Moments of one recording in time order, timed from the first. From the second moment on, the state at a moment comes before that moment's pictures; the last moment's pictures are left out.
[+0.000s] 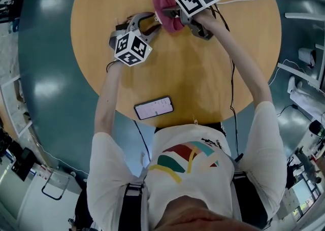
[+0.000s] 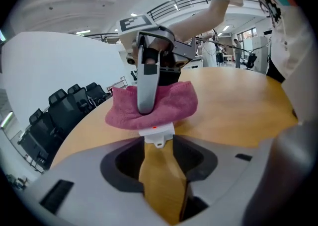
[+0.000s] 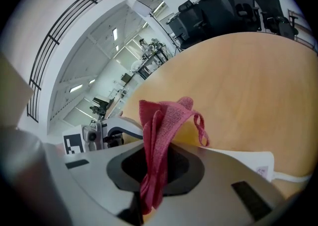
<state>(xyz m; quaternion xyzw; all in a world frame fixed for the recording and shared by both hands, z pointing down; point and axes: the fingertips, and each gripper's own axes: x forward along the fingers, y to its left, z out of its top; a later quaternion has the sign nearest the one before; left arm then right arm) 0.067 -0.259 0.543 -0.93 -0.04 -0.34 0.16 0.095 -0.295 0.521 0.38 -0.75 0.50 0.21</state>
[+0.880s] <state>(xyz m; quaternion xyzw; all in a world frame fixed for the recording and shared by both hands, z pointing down) 0.100 -0.248 0.526 -0.94 -0.05 -0.31 0.15 0.119 -0.282 0.526 0.39 -0.75 0.51 0.17</state>
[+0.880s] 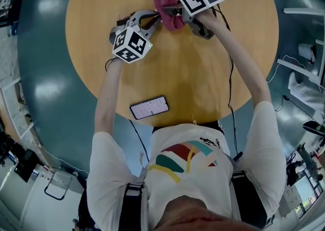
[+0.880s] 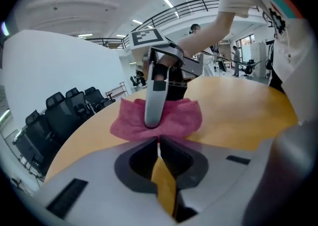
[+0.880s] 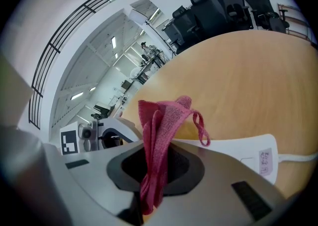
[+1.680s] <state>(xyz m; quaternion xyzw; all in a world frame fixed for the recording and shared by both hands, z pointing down) 0.105 -0.246 0.523 -0.93 -0.06 -0.33 0.14 0.242 -0.266 0.526 0.45 -0.70 0.50 0.21</state>
